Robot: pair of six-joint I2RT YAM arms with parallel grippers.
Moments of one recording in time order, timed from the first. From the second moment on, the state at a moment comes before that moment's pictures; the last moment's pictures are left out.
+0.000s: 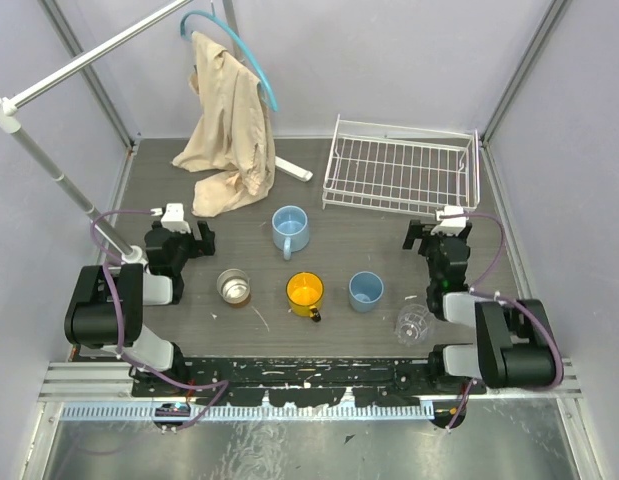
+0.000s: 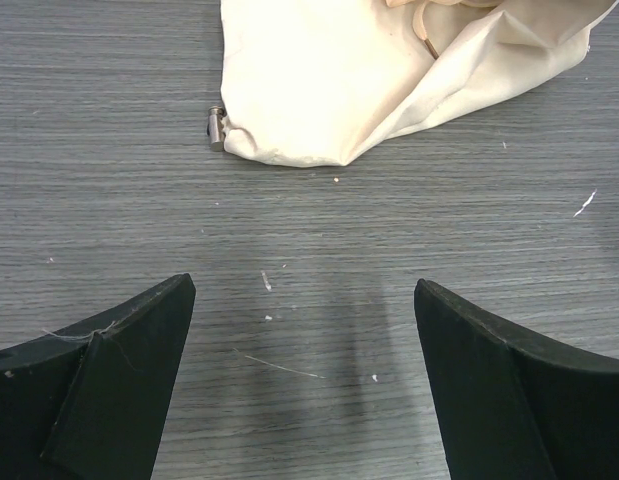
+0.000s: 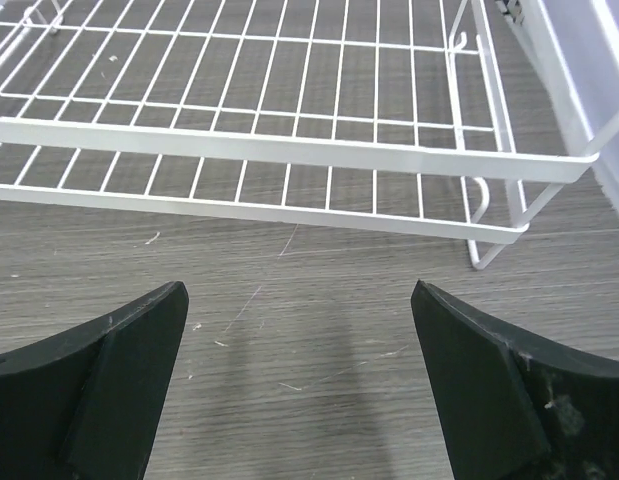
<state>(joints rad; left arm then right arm) 0.04 1.55 0.34 0.91 0.14 -0.07 0.03 1.34 0.22 0.98 0.13 0.01</state>
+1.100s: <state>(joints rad) -0.11 1.27 0.97 -0.22 0.22 0.05 0.04 1.26 0.96 -0.08 -0.26 0.30</state>
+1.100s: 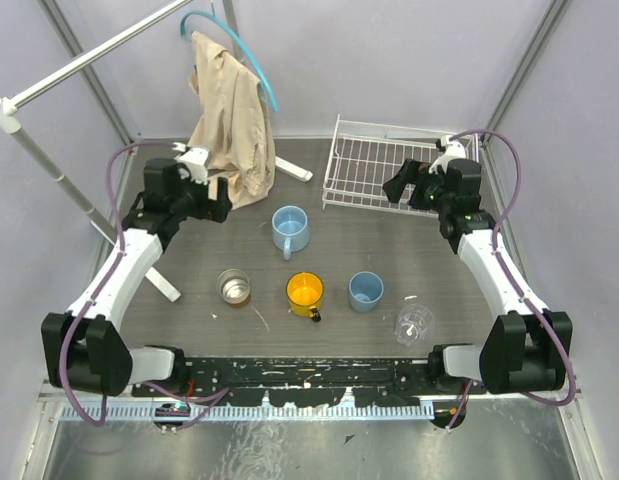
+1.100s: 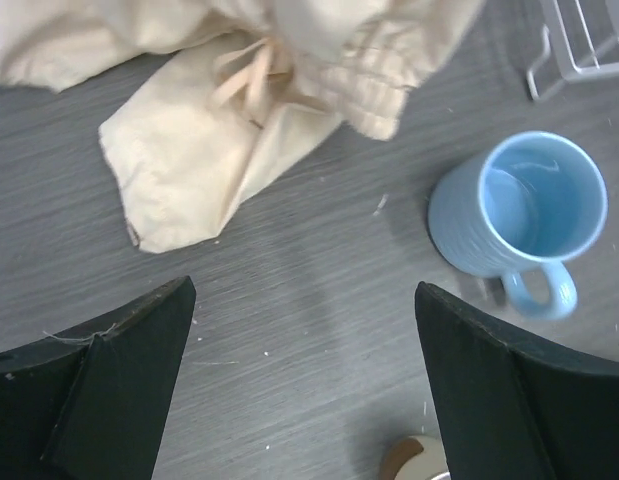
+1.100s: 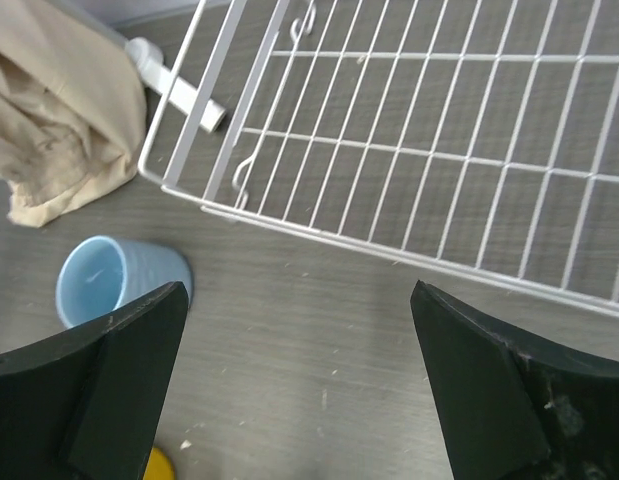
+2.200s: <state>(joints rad) -0.47 1.97 1.70 -0.80 0.06 0.03 0.04 1.20 0.97 -0.15 -0.39 0.44</state>
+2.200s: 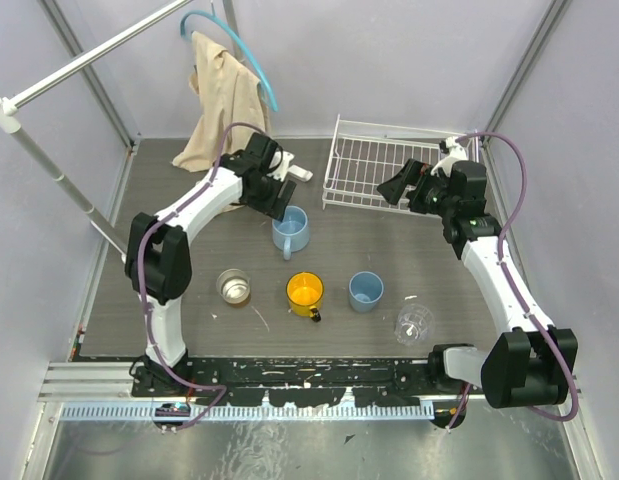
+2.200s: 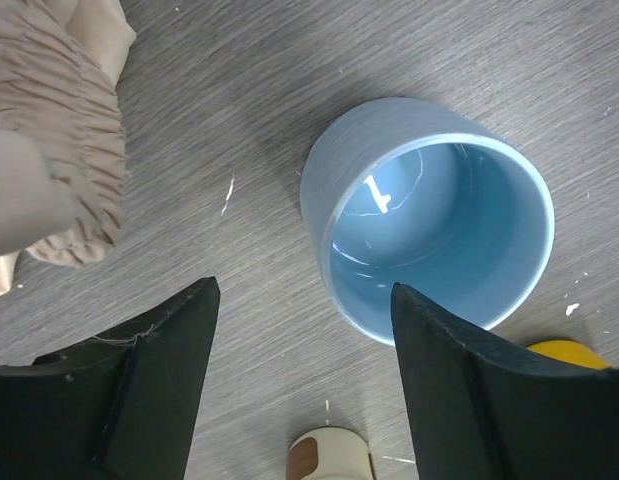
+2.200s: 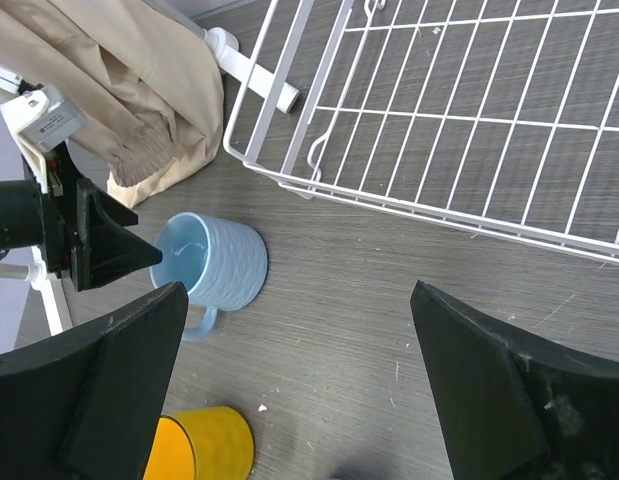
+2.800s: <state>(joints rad) -0.49 2.09 1.75 -0.85 0.06 -0.03 0.05 1.20 0.97 -0.16 -0.38 0.43</state>
